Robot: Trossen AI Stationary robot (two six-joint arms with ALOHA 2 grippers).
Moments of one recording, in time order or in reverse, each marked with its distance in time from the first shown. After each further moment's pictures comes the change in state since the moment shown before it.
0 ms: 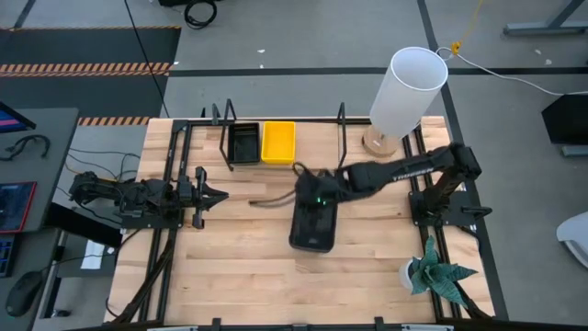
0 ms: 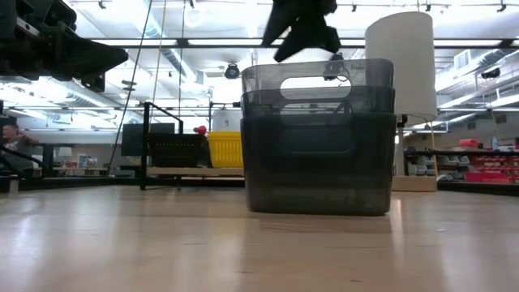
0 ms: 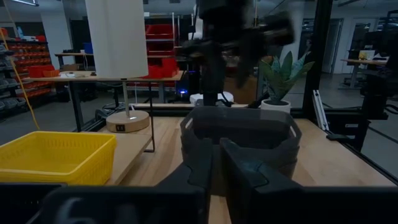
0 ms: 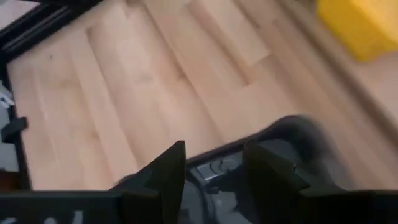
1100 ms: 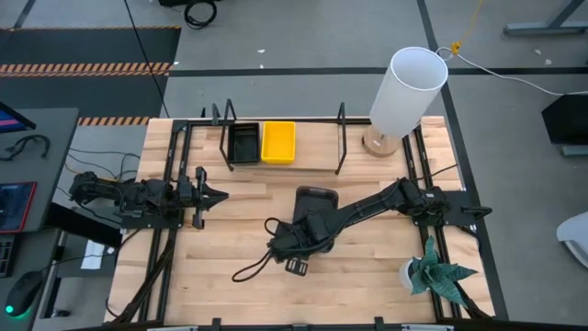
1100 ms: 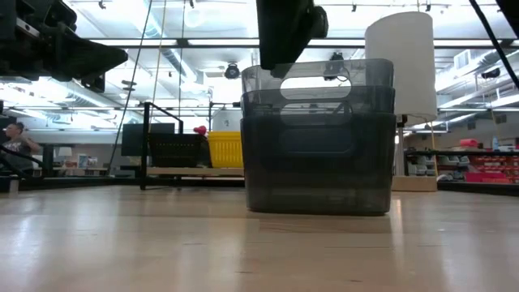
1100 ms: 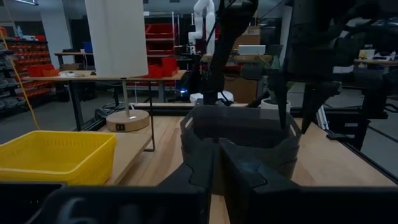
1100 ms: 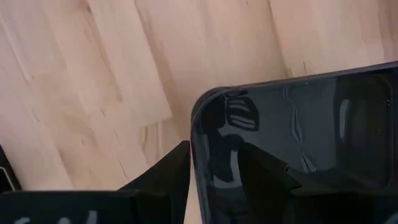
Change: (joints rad) left arm 0.000 0.000 0.000 -0.004 0.000 0.000; right arm 0.202 0.552 0.694 -0.612 -0.050 0.004
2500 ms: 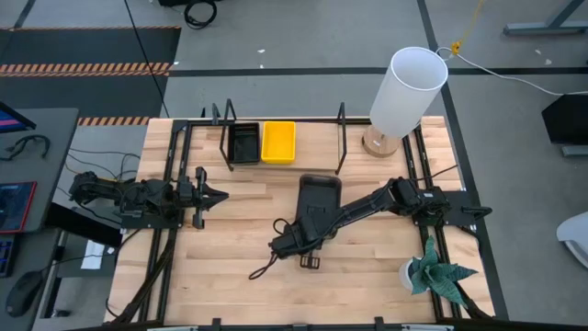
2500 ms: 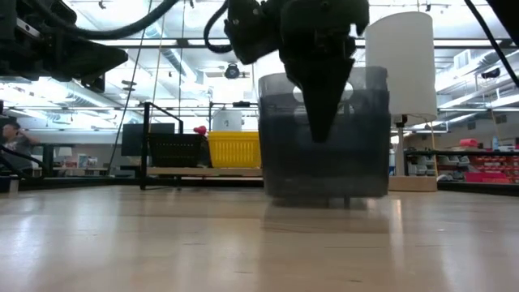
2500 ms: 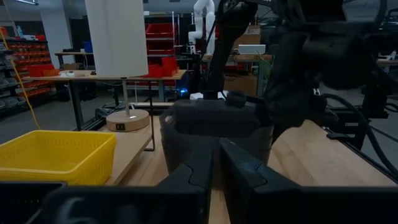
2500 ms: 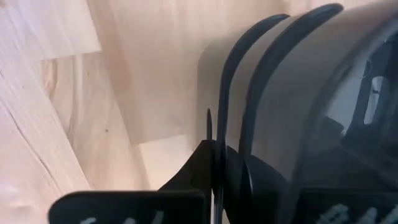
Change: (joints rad) left arm 0.000 0.001 0.000 -0.001 0.000 0.000; right arm -0.032 0.027 -0.170 -0.056 -0.016 -0.170
